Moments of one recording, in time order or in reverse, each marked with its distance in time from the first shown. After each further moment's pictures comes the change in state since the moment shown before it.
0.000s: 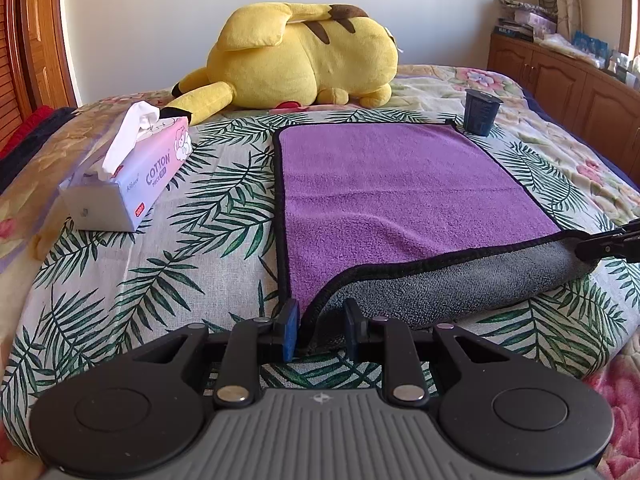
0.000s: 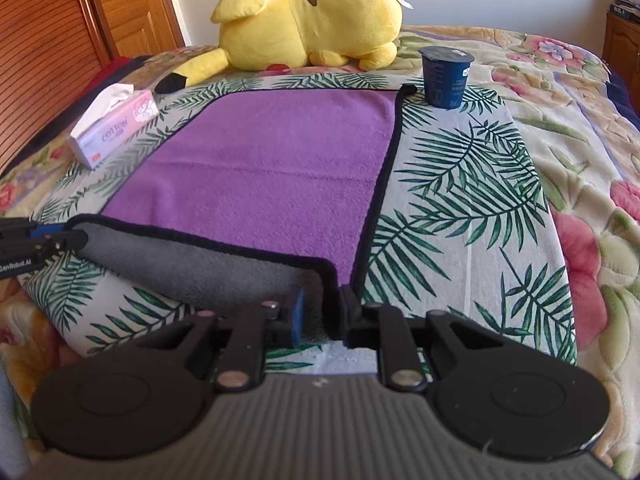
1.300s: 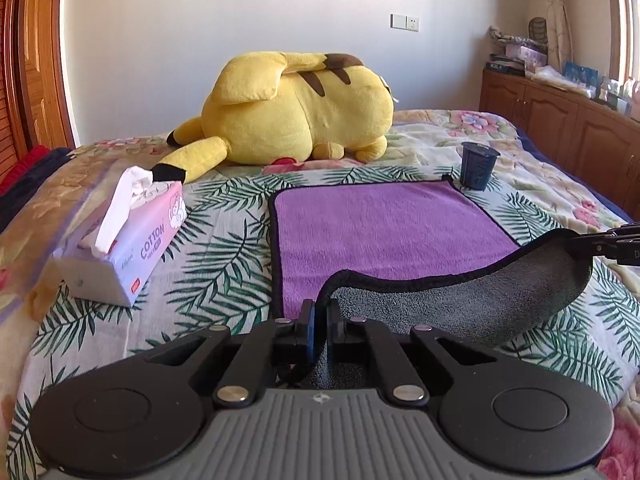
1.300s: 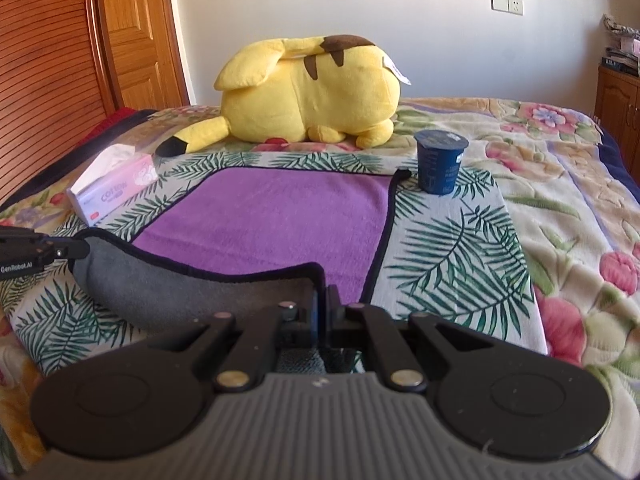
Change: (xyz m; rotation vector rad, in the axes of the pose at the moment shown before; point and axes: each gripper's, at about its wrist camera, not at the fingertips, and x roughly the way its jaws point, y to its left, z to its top) left arm 0.001 0.002 0.038 0.008 -0.132 -0.015; right arm -0.008 -0.004 0.027 -0.043 -0.216 -0.019
